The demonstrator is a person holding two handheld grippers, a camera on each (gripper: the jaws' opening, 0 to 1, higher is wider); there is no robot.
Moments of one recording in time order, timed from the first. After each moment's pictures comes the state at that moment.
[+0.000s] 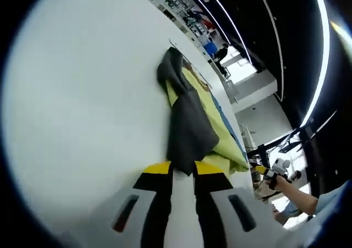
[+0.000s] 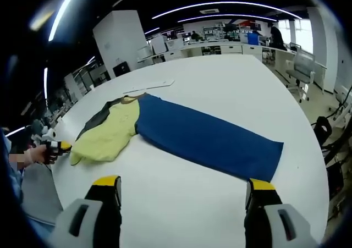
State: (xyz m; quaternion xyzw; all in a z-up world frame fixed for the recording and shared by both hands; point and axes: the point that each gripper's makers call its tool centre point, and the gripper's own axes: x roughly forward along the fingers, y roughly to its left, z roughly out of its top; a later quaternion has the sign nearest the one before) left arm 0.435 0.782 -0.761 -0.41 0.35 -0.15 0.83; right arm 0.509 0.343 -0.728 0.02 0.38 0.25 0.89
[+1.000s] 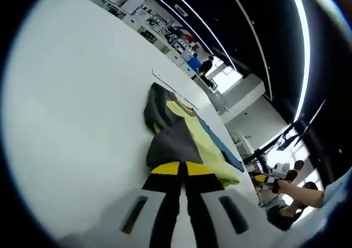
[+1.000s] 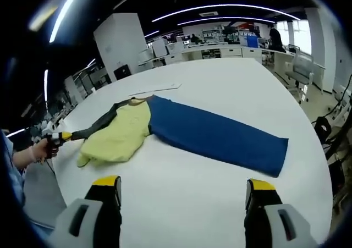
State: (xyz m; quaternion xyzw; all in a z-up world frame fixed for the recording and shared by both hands) left arm 0.452 0.829 -0.704 -0.35 0.26 -0.19 0.88; right arm 0.484 0.375 -0.713 0.03 0.36 0.24 0.90
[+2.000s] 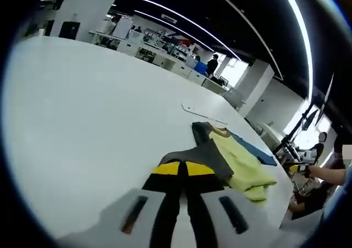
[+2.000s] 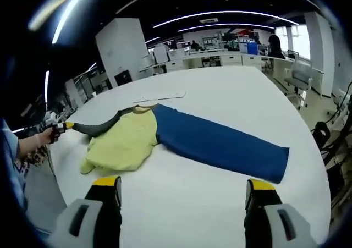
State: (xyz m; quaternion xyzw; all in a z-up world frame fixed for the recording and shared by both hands) left arm 0.506 0.972 -0.686 -0.21 0.26 -0.15 0.93; right arm 0.486 0.386 -0.694 0.03 0.34 0.24 0.91
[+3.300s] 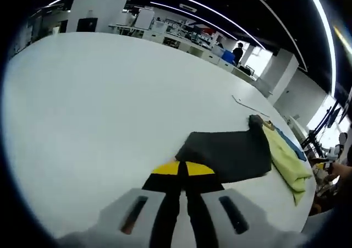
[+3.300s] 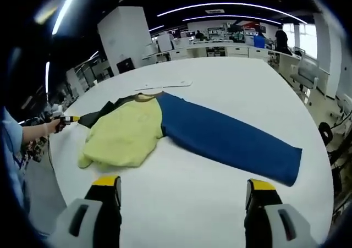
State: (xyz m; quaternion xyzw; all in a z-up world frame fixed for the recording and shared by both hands) left arm 0.528 1.101 -0.762 -0.19 0.31 -0.04 0.93; right arm 0.493 0.408 -0.714 0.00 0.38 0.25 0.89
